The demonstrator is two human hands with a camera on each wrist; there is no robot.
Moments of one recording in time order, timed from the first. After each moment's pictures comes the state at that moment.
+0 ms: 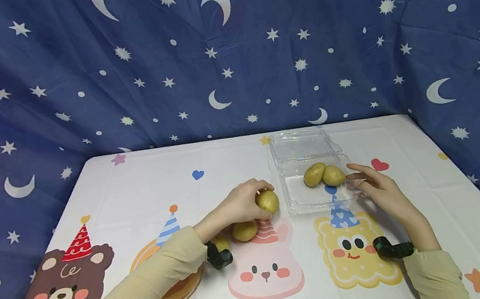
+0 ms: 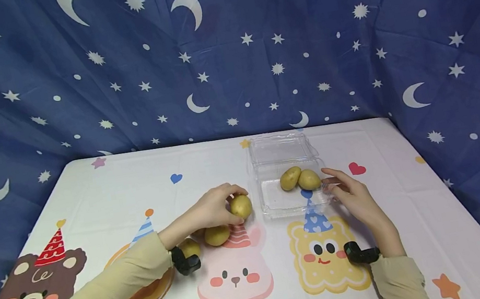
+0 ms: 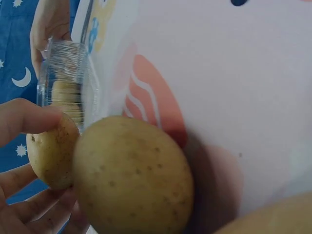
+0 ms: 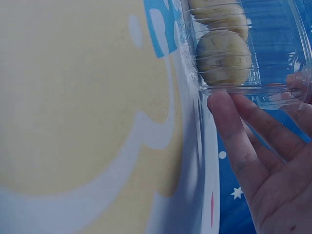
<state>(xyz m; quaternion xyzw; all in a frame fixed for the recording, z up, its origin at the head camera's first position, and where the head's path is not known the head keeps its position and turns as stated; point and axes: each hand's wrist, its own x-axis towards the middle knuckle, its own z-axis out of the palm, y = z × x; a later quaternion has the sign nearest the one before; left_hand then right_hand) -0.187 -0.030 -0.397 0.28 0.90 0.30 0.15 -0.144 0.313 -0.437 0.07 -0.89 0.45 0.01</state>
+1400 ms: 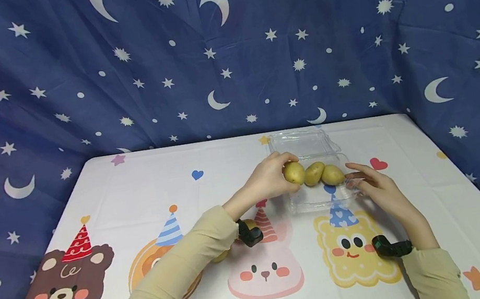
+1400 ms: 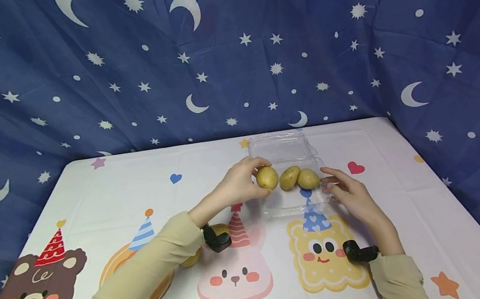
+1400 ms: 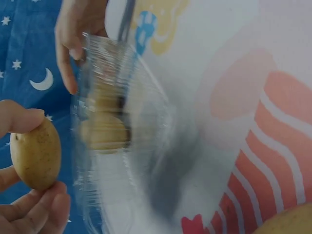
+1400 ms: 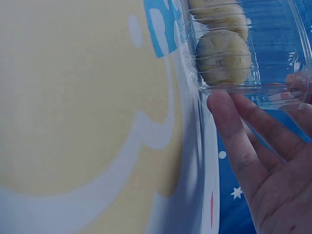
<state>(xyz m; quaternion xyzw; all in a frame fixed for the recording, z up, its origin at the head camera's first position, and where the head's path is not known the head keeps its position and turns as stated) -0.211 0.031 -0.374 0.29 0.91 0.30 0.07 -0.144 0.313 -0.437 0.07 -0.89 0.45 0.01</state>
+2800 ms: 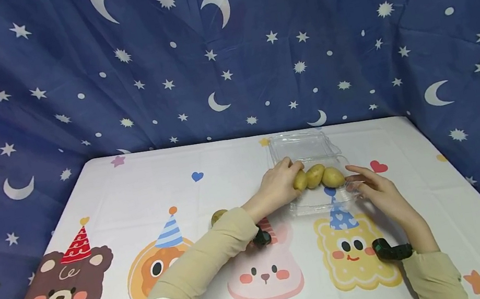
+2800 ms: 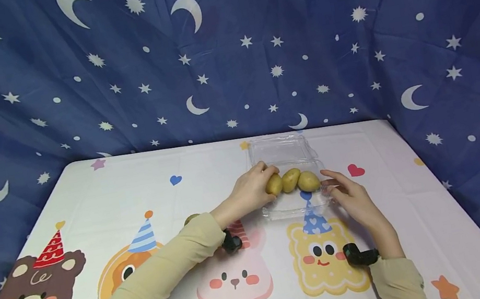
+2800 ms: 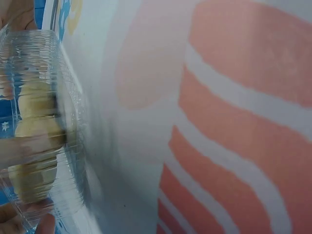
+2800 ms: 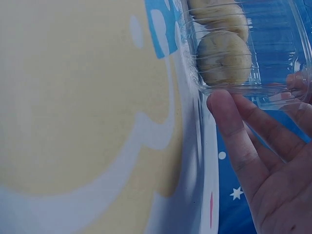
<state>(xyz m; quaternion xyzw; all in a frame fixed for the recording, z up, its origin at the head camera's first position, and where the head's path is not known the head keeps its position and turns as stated) -0.217 0.056 -0.413 0.32 0.94 0.14 -0.02 -0.142 0.312 -0.435 0.07 -0.89 0.45 0.01</state>
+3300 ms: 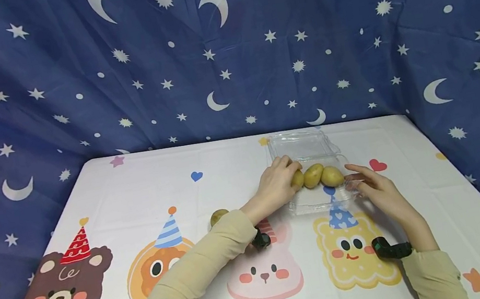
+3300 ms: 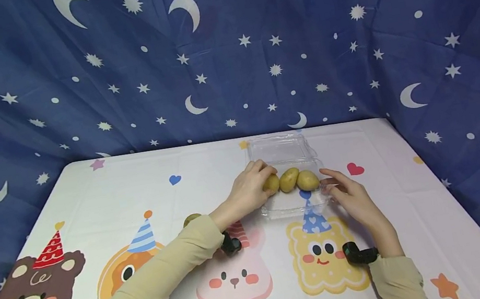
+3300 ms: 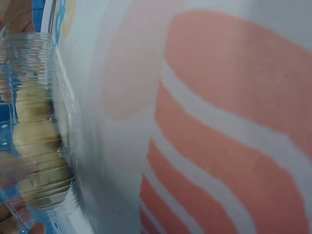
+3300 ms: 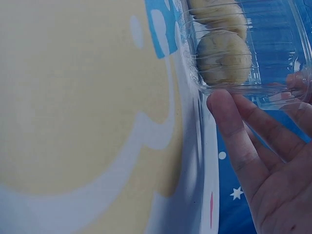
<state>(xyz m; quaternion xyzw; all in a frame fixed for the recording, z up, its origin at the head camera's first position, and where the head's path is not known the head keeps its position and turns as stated) -0.214 0.055 -0.416 0.32 0.93 0.16 -0.06 -0.141 0.311 -0.433 0.07 -0.88 0.46 0.01</state>
